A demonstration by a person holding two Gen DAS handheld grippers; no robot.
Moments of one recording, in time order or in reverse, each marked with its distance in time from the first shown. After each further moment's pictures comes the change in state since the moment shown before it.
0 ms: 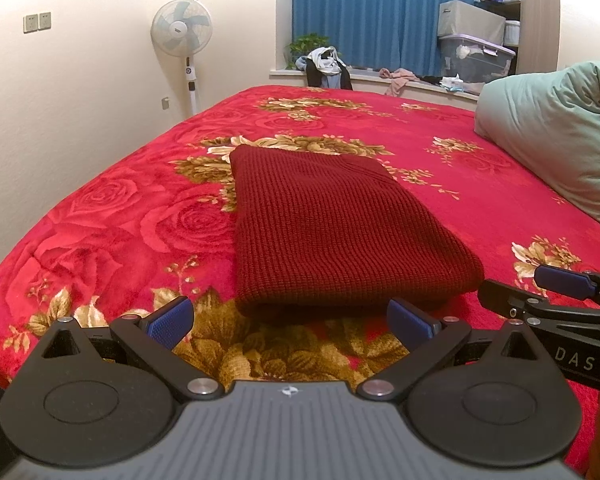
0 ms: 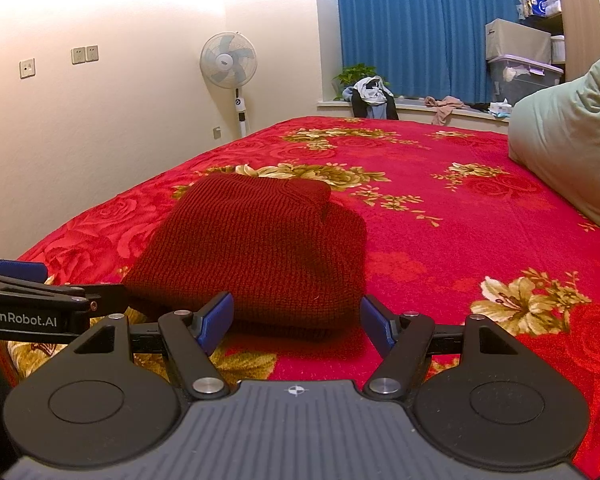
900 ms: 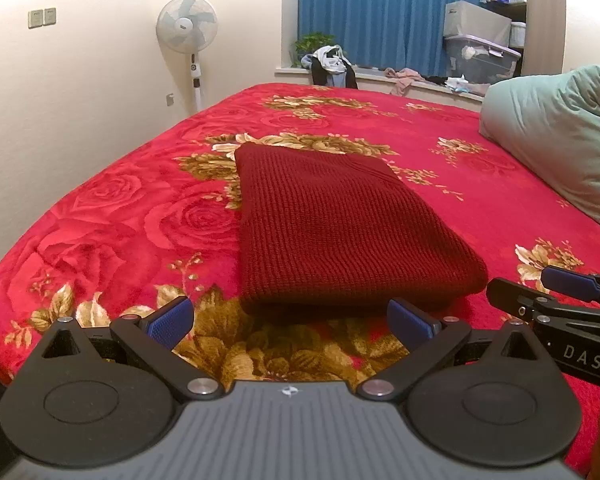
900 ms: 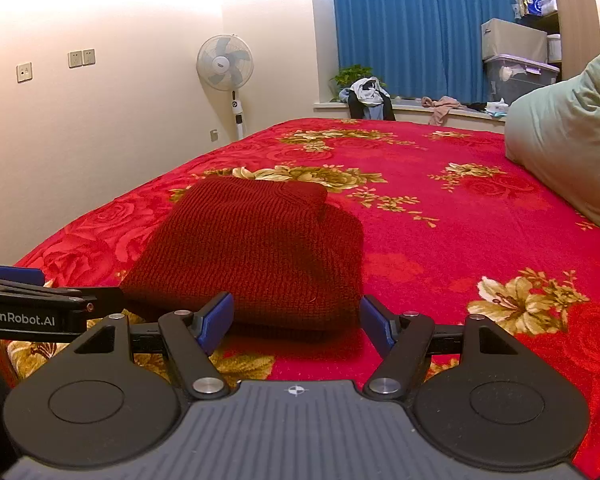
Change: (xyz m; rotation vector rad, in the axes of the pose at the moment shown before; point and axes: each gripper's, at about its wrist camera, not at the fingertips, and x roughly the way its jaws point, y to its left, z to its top) left arm 0.001 0.002 0.000 -0.010 0.004 0.009; right arm -0.002 -0.002 0.000 0.007 -0.005 -0.005
